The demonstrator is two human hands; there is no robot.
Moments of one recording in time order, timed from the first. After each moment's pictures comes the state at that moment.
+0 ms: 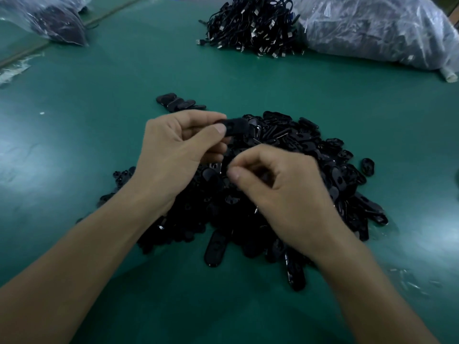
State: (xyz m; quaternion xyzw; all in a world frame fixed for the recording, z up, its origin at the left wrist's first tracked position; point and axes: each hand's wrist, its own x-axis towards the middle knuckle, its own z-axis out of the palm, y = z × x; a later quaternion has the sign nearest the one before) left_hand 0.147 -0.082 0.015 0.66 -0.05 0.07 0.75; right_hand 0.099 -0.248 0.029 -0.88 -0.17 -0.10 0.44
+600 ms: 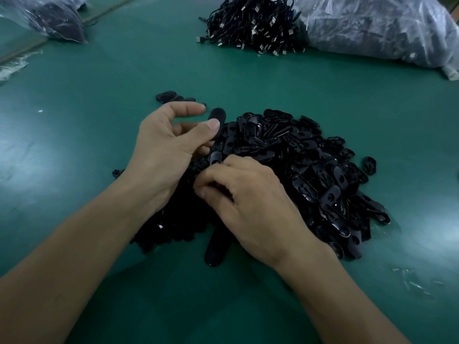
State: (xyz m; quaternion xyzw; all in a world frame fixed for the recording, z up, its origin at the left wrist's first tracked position) left_hand 0.156 -0.077 0.012 0.65 0.00 0.06 0.76; right_hand 0.095 -0.219 0.019 -0.92 -0.23 -0.07 0.31
